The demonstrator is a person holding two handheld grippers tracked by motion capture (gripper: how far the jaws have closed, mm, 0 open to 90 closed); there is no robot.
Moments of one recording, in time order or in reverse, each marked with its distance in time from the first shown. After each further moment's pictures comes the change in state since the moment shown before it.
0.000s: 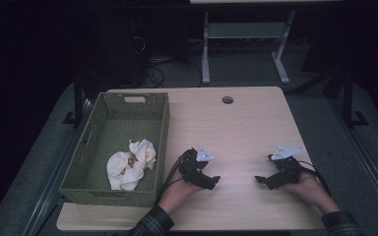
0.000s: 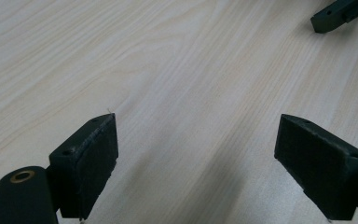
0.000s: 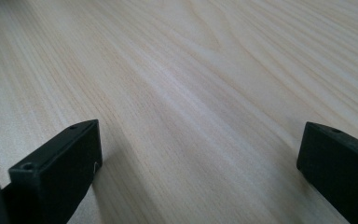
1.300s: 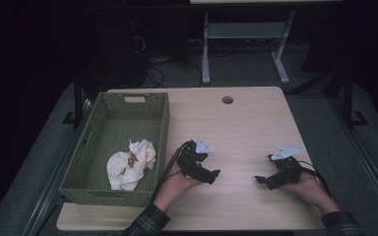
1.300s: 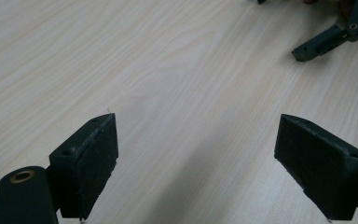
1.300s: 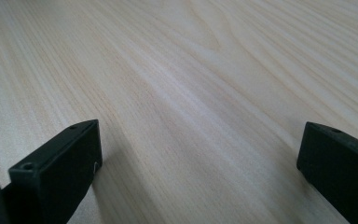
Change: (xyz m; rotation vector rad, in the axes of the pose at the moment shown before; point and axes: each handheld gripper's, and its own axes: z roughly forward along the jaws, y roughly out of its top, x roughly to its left) left arm 0.002 0.027 -0.030 -0.008 0.018 0.004; right arm 0.000 0.000 0.000 0.000 0.000 0.001
